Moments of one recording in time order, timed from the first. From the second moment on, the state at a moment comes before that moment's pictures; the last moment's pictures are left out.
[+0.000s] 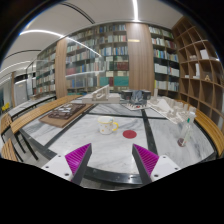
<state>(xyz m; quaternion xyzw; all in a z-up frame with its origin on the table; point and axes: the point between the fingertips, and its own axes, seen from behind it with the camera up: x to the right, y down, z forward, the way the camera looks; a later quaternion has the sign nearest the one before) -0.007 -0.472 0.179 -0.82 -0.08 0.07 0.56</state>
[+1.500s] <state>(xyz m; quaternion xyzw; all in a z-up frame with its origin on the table) 0.433 -0.215 0.087 -0.78 0.10 -0.13 0.60</state>
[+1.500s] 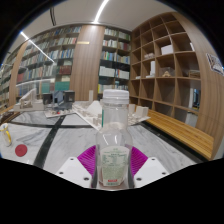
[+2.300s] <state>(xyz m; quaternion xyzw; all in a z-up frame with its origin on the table) 0.190 -0.127 0.358 -0.50 -0.32 -0.59 0.55</state>
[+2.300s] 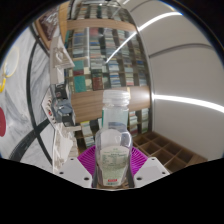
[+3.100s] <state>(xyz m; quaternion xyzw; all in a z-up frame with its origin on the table) -0.030 -0.104 0.296 -0.34 -0.52 -0.55 0.55</state>
